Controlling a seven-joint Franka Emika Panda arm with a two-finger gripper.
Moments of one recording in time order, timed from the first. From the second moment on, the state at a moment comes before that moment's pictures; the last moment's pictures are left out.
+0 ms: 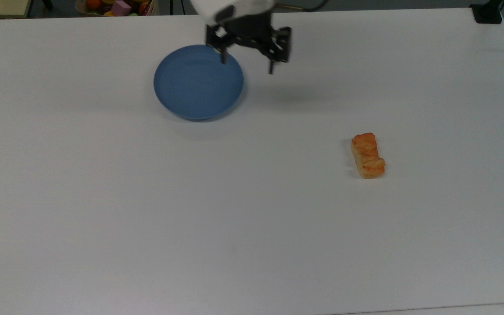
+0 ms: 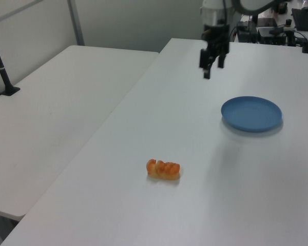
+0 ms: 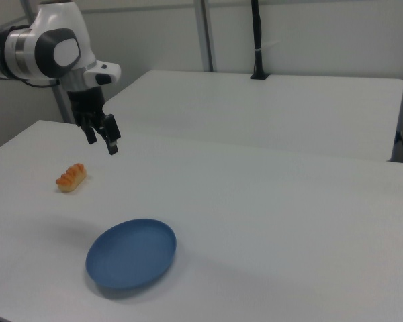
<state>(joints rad) 0.10 0.16 0.11 -1.61 -0.03 1.78 0.42</state>
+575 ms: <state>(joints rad) 0.01 0.07 0.00 -1.71 -0.05 1.70 0.29</state>
